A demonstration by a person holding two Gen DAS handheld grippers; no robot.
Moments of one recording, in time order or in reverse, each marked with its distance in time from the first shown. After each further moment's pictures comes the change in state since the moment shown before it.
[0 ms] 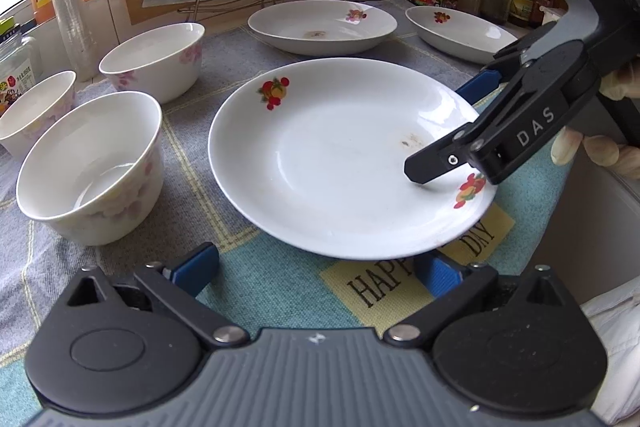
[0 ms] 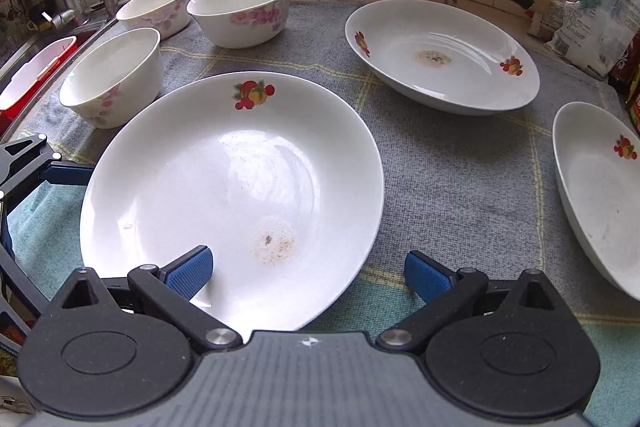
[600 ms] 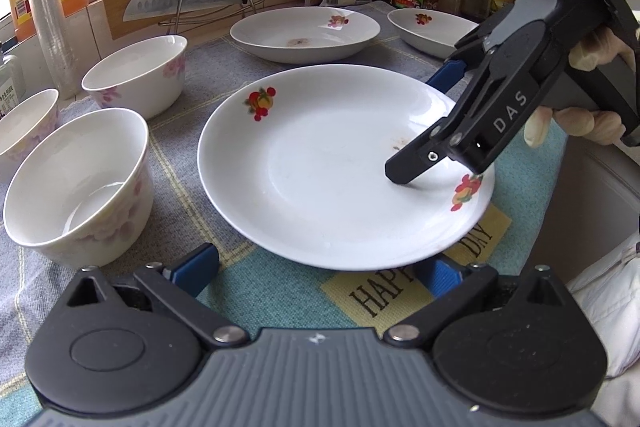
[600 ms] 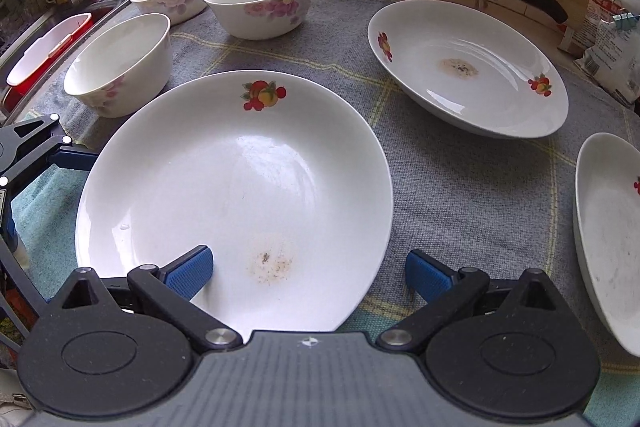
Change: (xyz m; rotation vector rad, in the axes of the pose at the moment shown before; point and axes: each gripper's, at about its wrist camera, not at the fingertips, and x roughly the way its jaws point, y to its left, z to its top) left arm 0.004 0.004 0.002 0.061 -0.025 -0.051; right arm 0.010 -0.003 0.016 -0.083 0.053 0.038
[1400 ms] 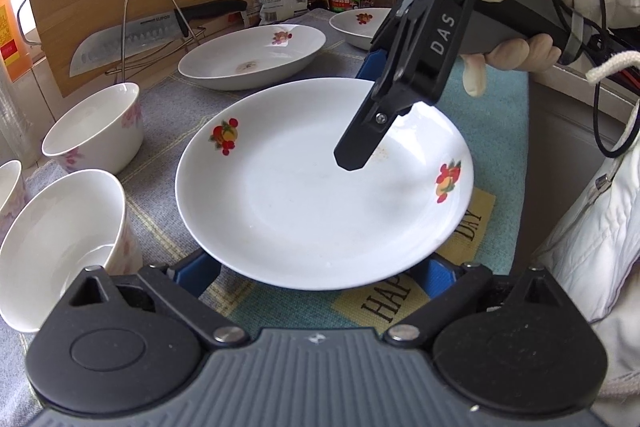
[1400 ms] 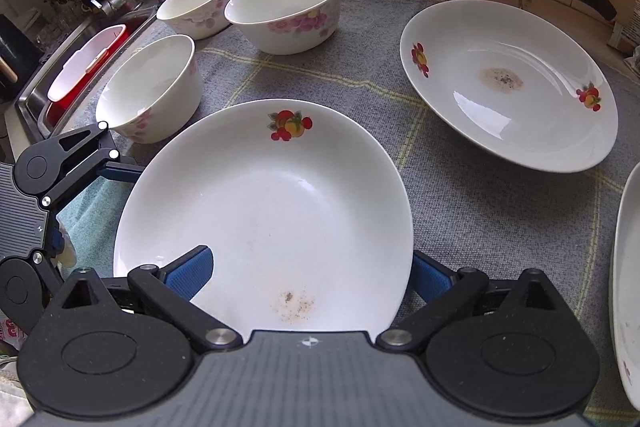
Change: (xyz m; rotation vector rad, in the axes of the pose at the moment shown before) left arm 0.001 0.004 0.004 0.213 -0.047 -0.100; right arm 0.007 -0.017 0.030 0.007 0.045 0.197
